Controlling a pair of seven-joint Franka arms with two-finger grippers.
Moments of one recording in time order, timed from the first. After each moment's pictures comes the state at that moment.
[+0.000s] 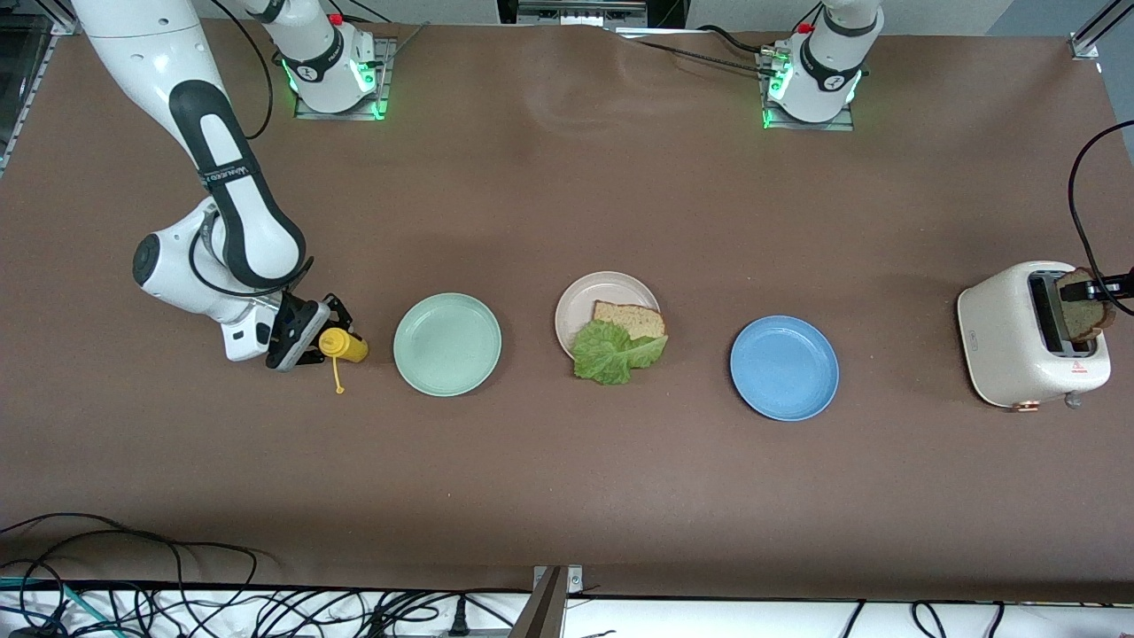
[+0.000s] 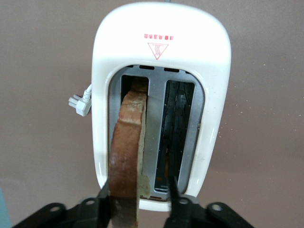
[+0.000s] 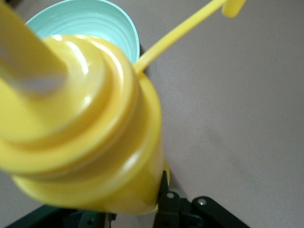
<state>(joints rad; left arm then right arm) 0.50 0.43 -0.08 -1.62 0.22 1.81 0.22 0.19 0.49 -0.08 -2.05 0.83 2.50 -1.49</state>
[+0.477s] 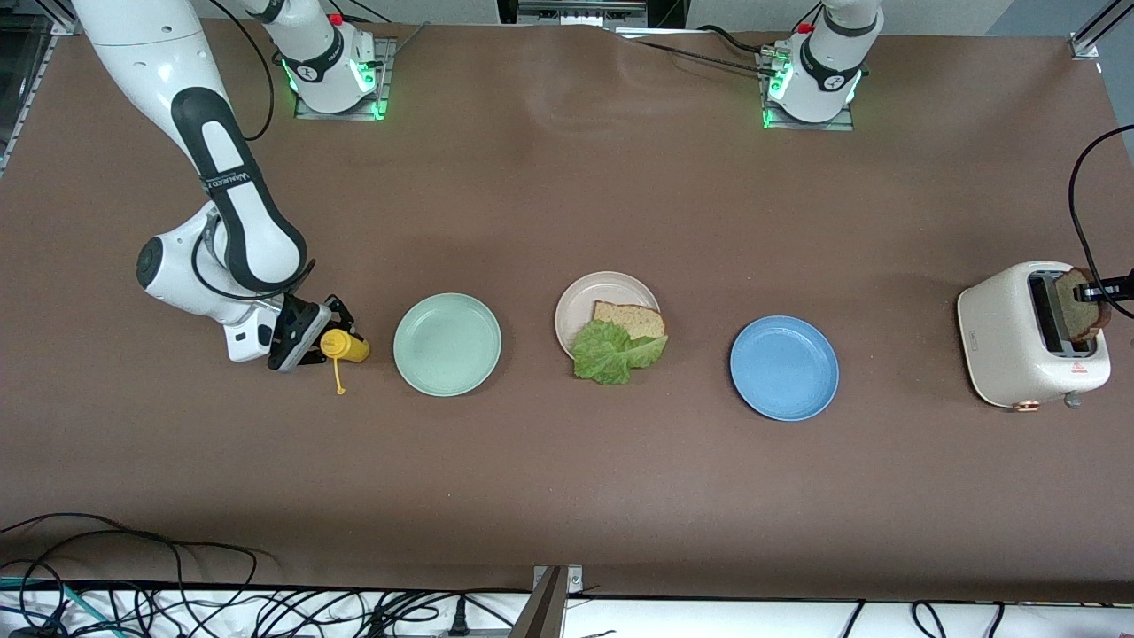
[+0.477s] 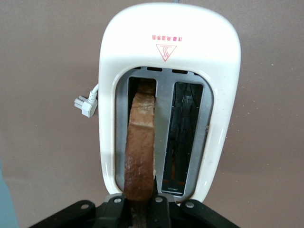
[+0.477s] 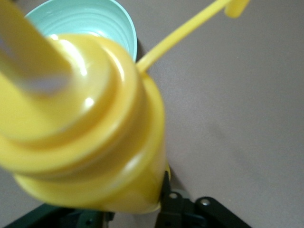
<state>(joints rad) 0.50 0.43 -0.08 -1.60 0.24 1.81 0.22 0.18 0.50 -0.08 -2.04 0.84 2.50 -1.50</state>
